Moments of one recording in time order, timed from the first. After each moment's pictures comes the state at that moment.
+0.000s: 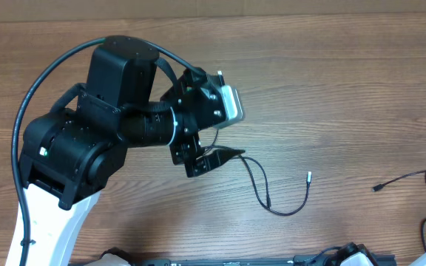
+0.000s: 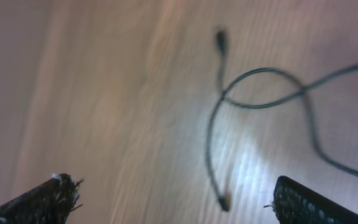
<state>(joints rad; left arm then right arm) -0.50 1.40 1.98 -1.28 0.62 0.57 -1.02 1.06 1.03 -0.89 -0.28 0.46</state>
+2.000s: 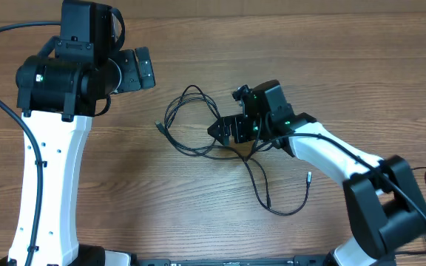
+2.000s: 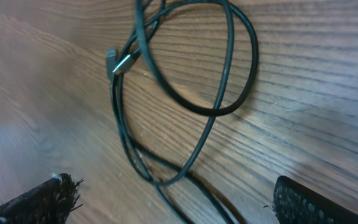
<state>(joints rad) -0.16 1.58 1.97 -1.34 -0.10 -0.31 0.45 1.78 1.03 -0.17 -0.49 0.33</state>
